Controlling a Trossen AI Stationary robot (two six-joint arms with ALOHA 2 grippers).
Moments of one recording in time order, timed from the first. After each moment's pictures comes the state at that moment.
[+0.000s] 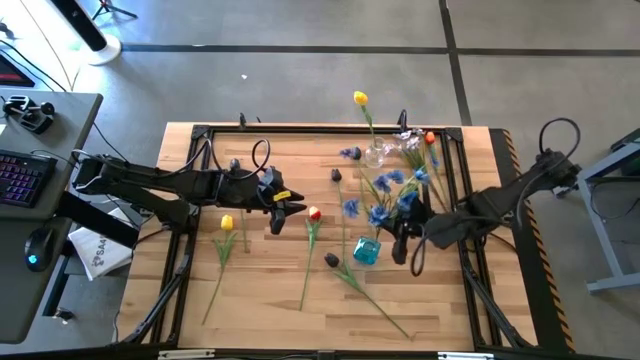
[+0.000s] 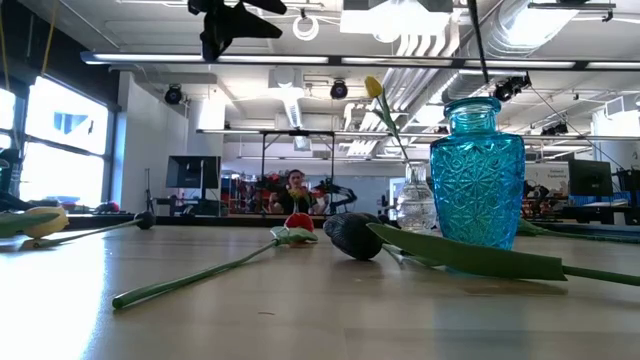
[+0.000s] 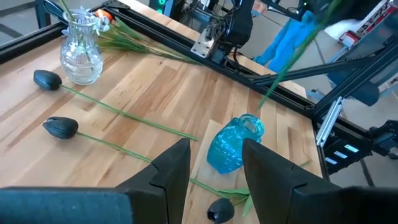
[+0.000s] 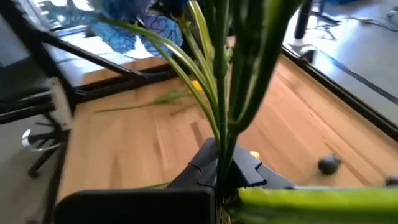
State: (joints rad) left arm -0.09 1.19 0.92 -0.15 -0.19 -0.48; right arm 0.51 1.17 1.11 -0.48 0.68 0.49
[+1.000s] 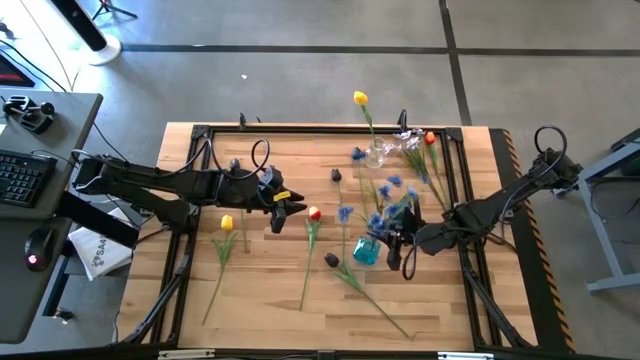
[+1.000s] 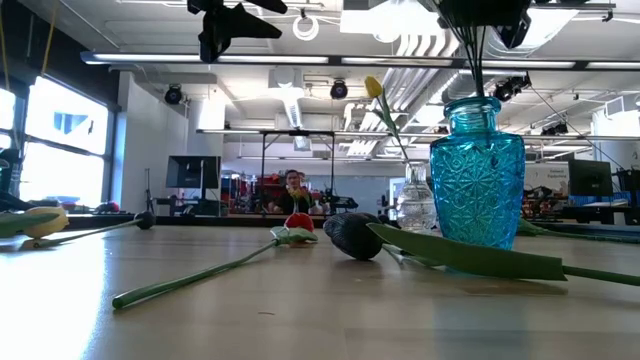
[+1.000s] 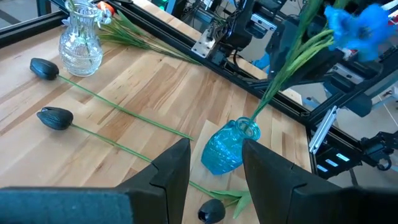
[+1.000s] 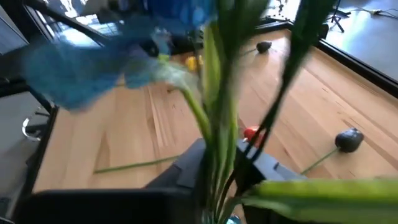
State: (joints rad) left arm -0.09 1.19 0.92 -0.15 -0.19 -0.55; right arm 0.50 1.15 0.82 -0.20 0.64 0.47
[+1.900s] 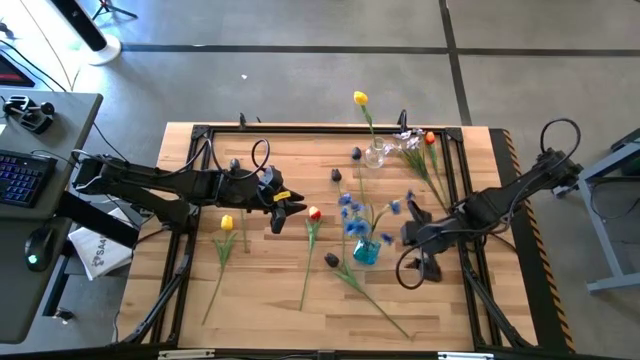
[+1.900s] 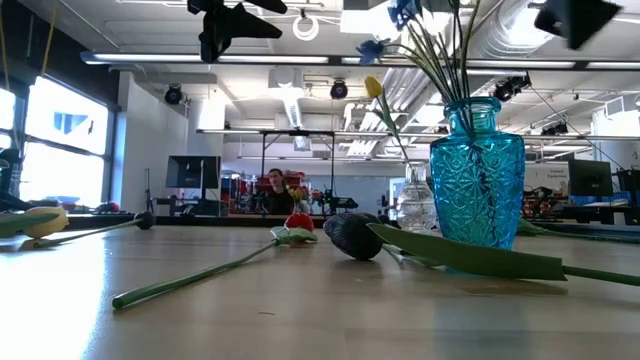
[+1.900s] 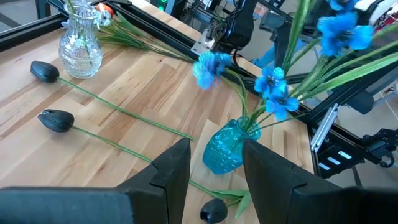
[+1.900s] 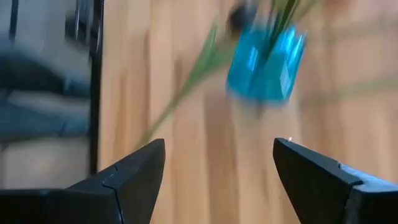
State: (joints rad) left arm -0.09 1.19 0.92 -0.15 -0.19 -0.53; right arm 0.50 1.15 1.09 -0.99 0.00 0.60
